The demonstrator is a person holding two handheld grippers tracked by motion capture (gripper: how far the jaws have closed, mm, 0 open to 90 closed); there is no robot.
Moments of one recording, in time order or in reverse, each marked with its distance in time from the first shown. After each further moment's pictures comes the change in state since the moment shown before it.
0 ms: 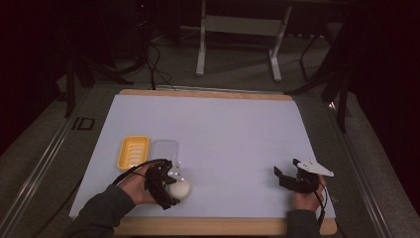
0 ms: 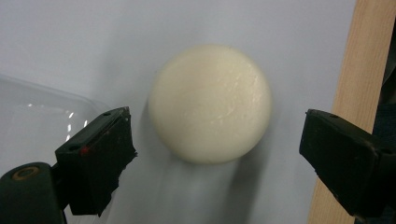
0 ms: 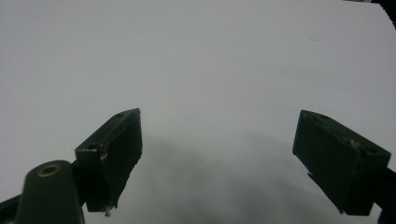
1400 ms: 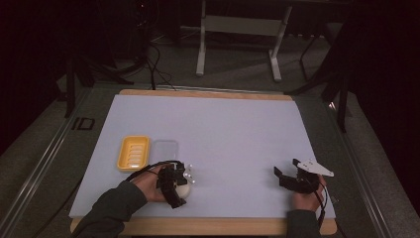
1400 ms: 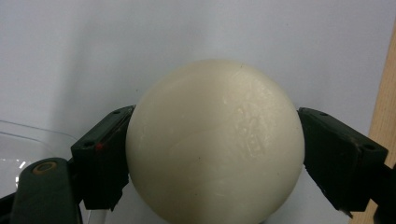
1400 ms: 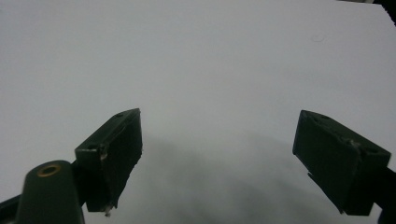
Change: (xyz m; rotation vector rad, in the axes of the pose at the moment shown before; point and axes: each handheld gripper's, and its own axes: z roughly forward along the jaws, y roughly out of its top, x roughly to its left) left arm 0.005 0.018 0.035 0.116 -0.035 0.044; right arm 0.000 0.000 0.000 -0.003 0.005 -0.002
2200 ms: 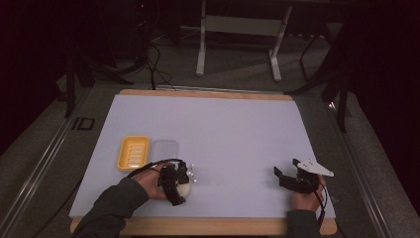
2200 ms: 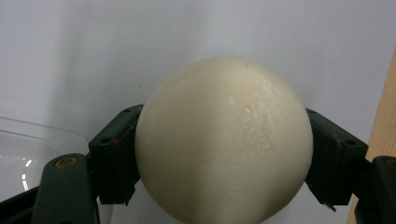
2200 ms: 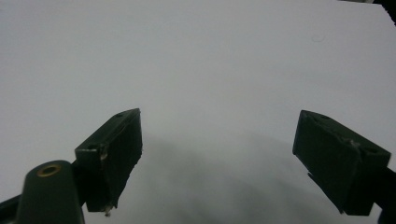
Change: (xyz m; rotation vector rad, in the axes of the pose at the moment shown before) left arm 0.003 0.006 -0.002 0.058 -0.008 0.003; right arm 0.000 0.000 0.000 0.000 0.000 -0.001
